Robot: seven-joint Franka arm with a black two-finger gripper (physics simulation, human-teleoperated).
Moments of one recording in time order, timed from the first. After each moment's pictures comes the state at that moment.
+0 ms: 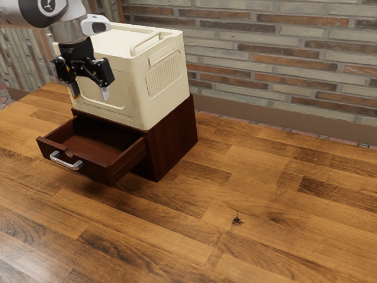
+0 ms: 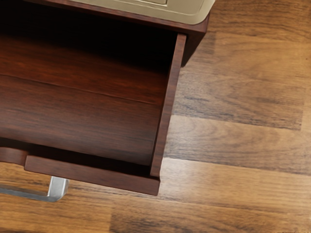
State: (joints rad) arm 0.06 -0.03 0.01 -1.60 -0.01 1.56 -0.05
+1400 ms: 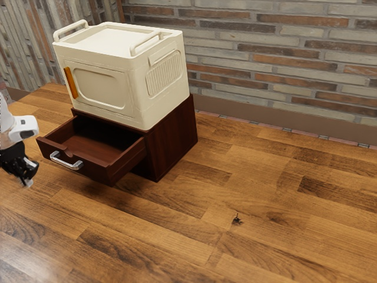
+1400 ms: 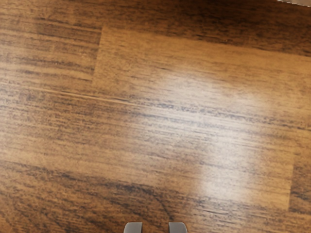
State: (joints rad) arm -0.09 -0.46 0.55 -2.53 0.35 2.21 0.06
